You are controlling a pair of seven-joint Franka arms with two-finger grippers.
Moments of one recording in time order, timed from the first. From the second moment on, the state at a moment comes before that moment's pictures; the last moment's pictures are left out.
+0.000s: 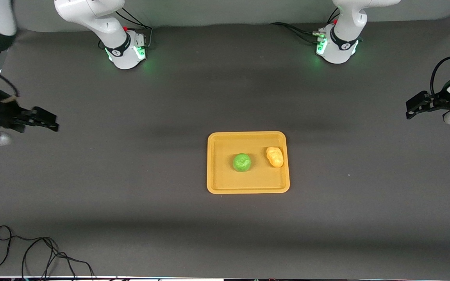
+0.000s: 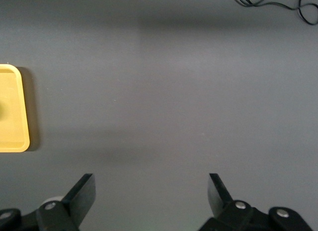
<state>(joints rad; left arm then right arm) -0.01 -0.07 0.03 -1.77 0.03 1.74 0.11 0.20 0.11 -0.20 -1.46 0.01 1.54 0.03</state>
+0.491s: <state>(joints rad) -0.01 -0.07 0.03 -1.78 0.03 1.74 0.11 0.03 0.06 -0.10 -1.52 0.01 1.57 -0.05</state>
